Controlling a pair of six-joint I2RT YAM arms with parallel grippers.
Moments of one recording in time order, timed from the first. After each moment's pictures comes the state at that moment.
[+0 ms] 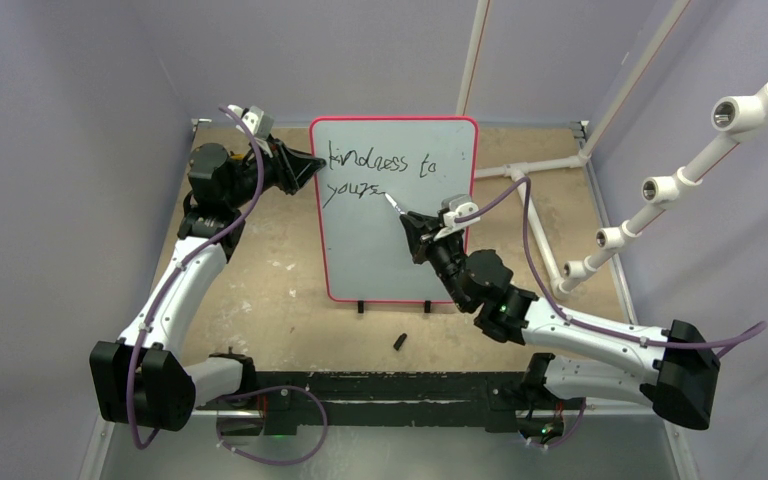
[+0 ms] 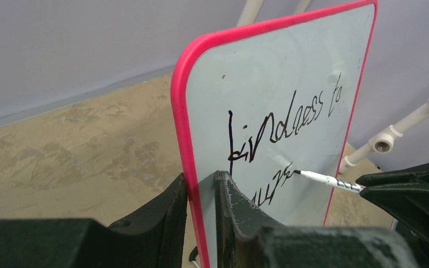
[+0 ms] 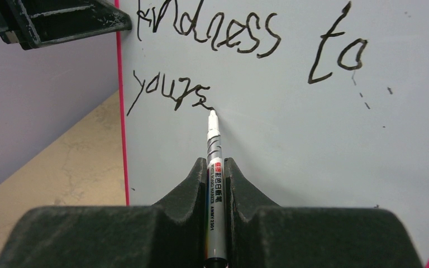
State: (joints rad) left arm -0.13 1.20 1.00 0.19 0.67 -0.30; right arm 1.04 1.06 0.65 0.55 0.57 0.10
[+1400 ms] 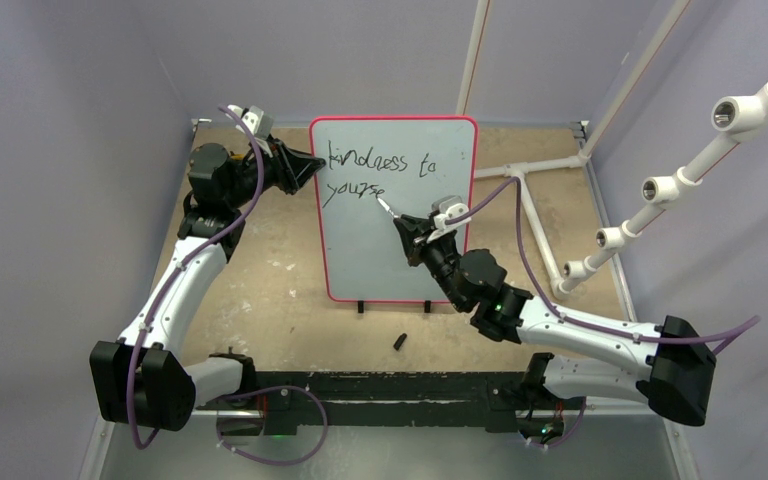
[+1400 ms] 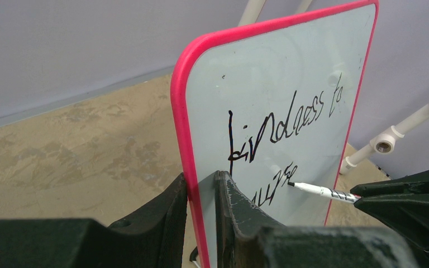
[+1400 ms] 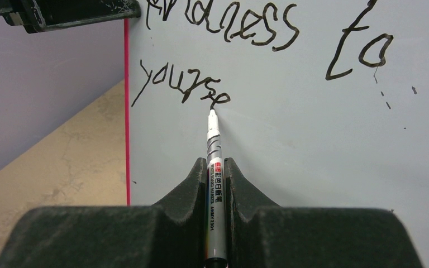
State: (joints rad) left arm -0.13 1.20 1.00 0.19 0.66 -0.30; right arm 1.04 1.09 0.65 0.56 0.52 0.08
